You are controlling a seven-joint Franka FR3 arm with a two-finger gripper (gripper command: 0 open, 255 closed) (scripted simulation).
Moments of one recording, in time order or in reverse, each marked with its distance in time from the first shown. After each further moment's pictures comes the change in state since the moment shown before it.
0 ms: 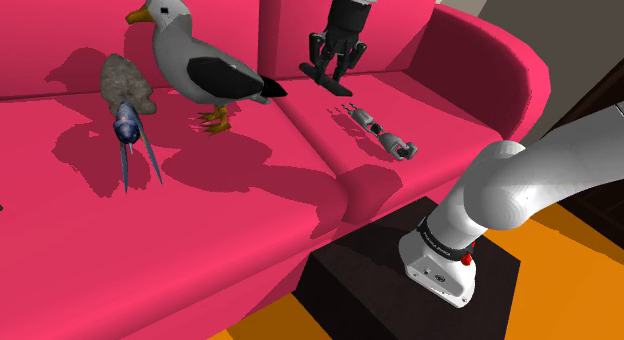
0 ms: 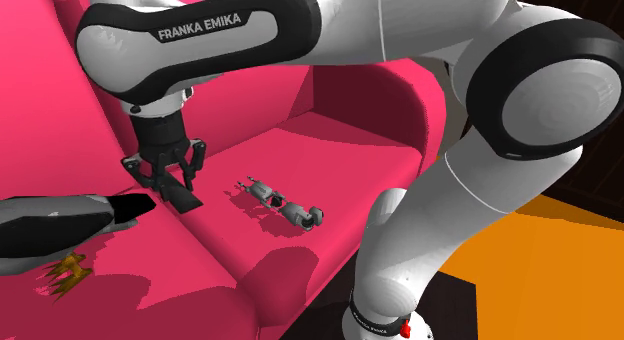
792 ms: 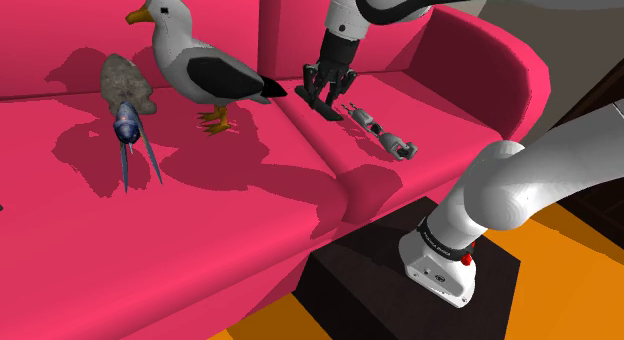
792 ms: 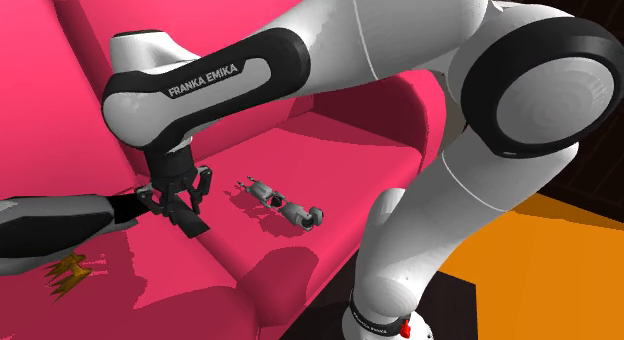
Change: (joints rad) arm 0.005 0.019 0.011 -0.148 0.010 0.166 -0.007
